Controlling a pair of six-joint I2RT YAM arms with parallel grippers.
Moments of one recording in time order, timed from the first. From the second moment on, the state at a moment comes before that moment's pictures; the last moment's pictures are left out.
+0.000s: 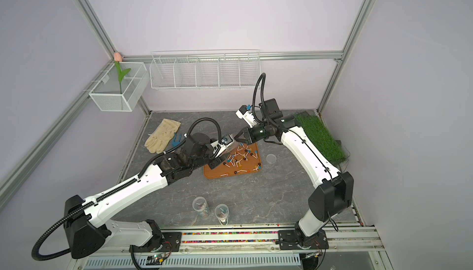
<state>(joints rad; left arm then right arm) -0.89 1.31 1.14 -0.37 -0.11 0.38 0.44 1.62 1.64 -0.89 -0.78 0.03</state>
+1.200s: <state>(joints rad) -0.90 1.17 0.96 -0.21 -0.16 0.19 0.33 1.79 1.84 -0.97 -0.38 0.02</state>
